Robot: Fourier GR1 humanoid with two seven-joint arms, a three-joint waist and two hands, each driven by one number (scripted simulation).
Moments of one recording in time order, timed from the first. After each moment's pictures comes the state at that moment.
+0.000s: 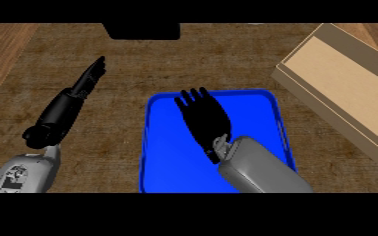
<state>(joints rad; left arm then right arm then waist) -0.20 0.34 -0.08 -1.55 -0.03 -0.13 -0.08 -0.60 -0.09 0.68 -1.38 0.98 0.52 0.48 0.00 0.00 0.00</state>
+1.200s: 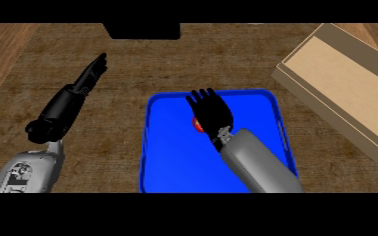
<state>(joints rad) -0.22 0.27 0.00 -1.55 -0.11 -0.20 -0.05 -0.58 -0.01 0.55 -1.06 1.18 0.36 0.28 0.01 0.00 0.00</state>
